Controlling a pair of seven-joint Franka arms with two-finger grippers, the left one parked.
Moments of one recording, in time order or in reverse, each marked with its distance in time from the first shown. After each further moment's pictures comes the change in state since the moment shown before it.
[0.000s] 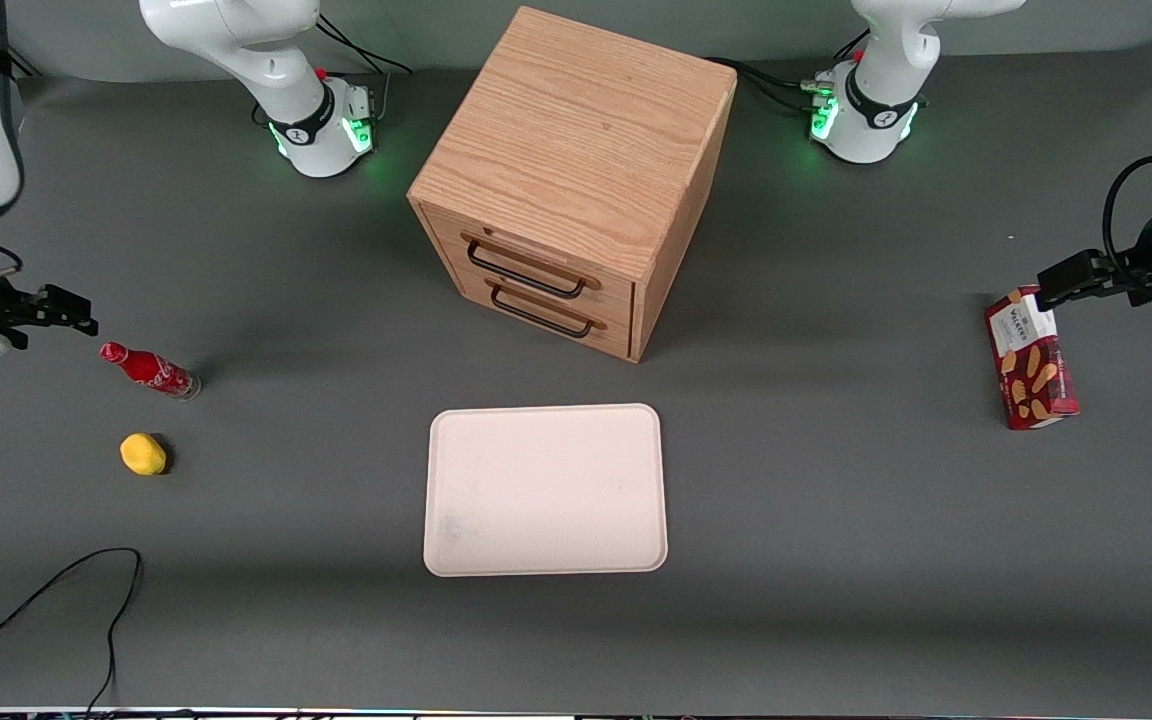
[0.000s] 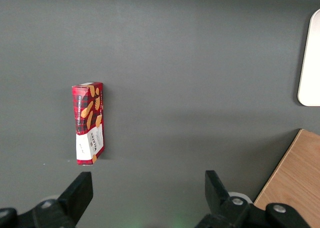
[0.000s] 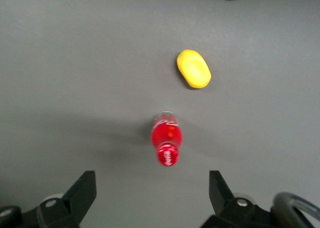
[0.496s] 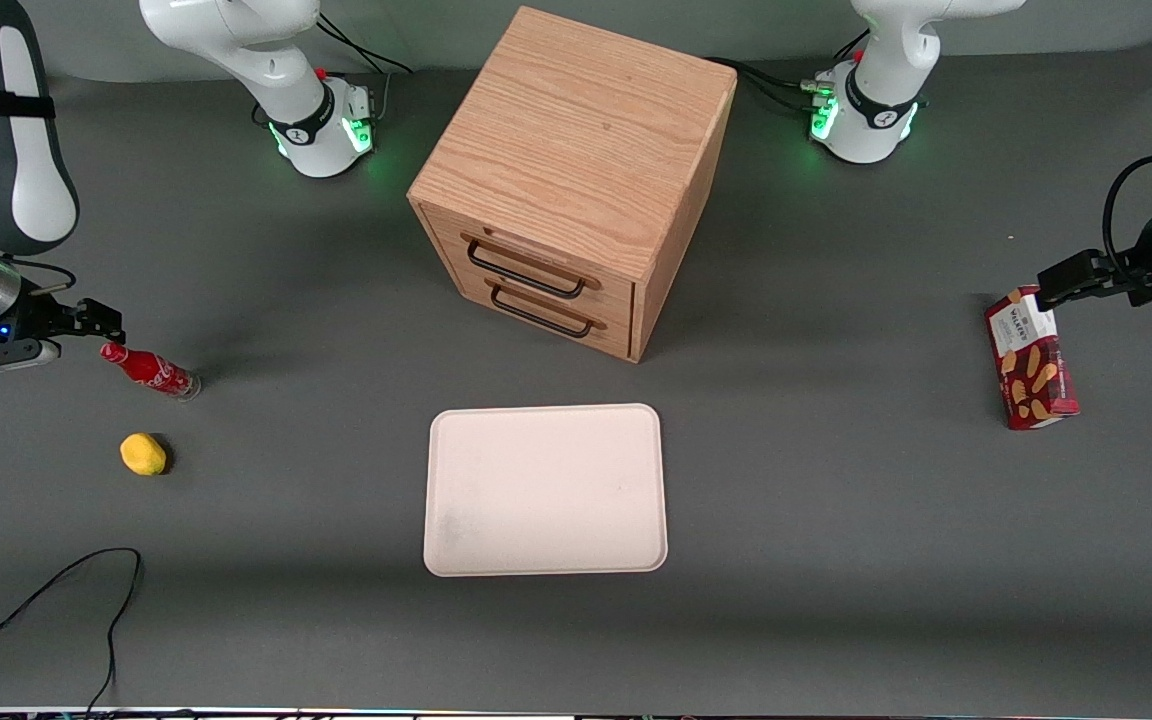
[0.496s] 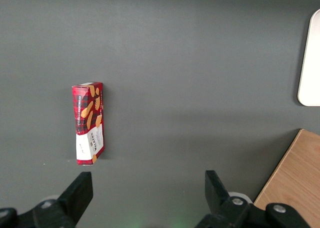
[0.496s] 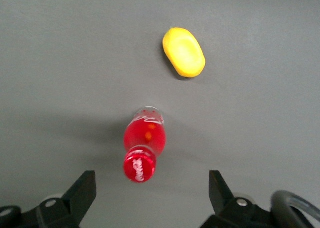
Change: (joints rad) arm 0.000 0.066 -0.051 -0.127 0.002 0.201 -0.055
